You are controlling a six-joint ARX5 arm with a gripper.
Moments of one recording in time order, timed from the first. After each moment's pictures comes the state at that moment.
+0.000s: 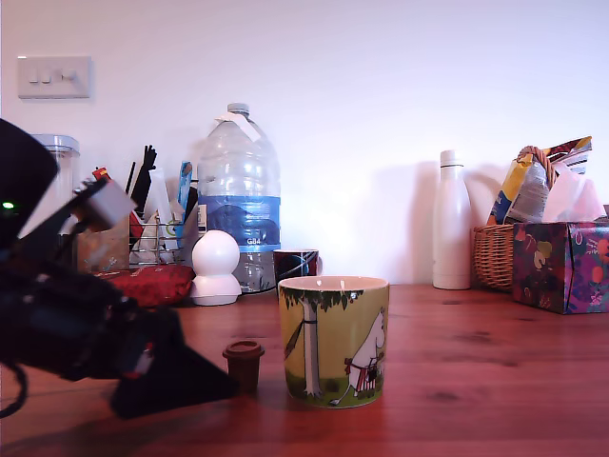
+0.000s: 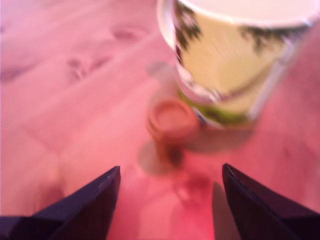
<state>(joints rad) -0.54 1.82 0.34 0.98 0.40 0.13</state>
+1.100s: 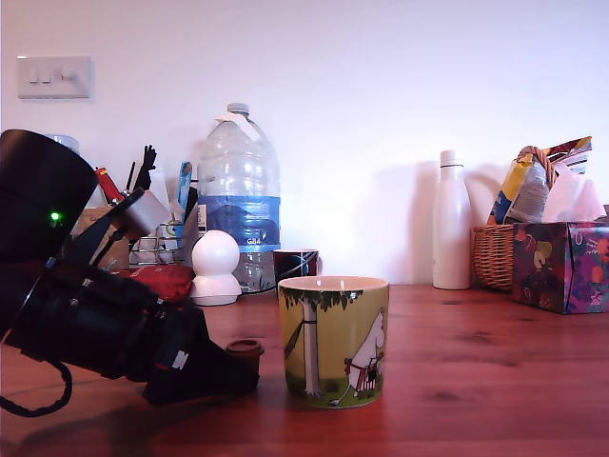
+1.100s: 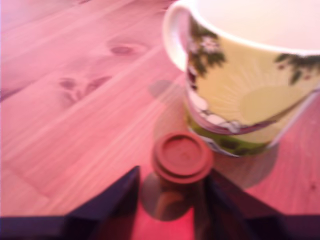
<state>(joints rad) -0.54 1.89 0.42 0.96 0.45 0.13</state>
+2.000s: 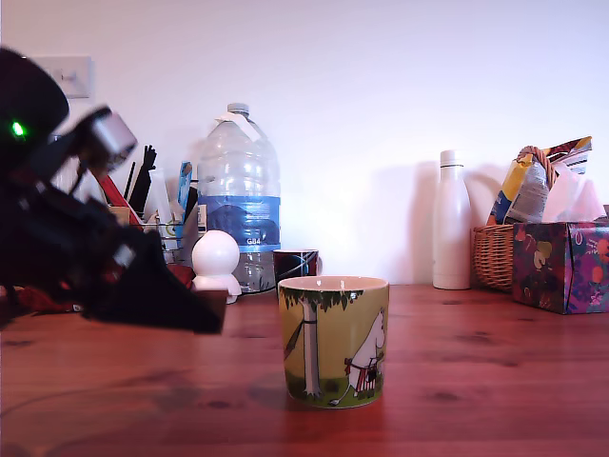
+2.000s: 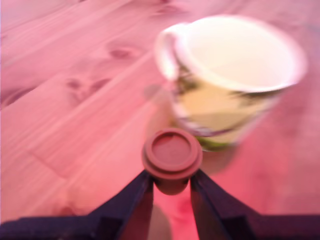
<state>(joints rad) -0.48 1.46 0.43 0.40 0.52 0.16</state>
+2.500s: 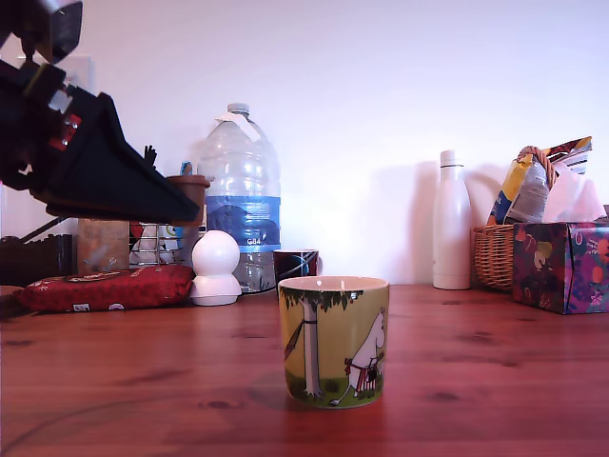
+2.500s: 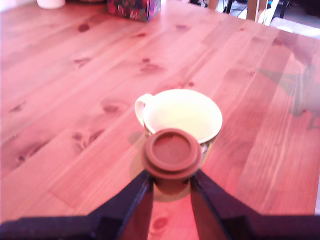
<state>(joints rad) -0.49 1.11 0.43 0.19 0.54 0.16</state>
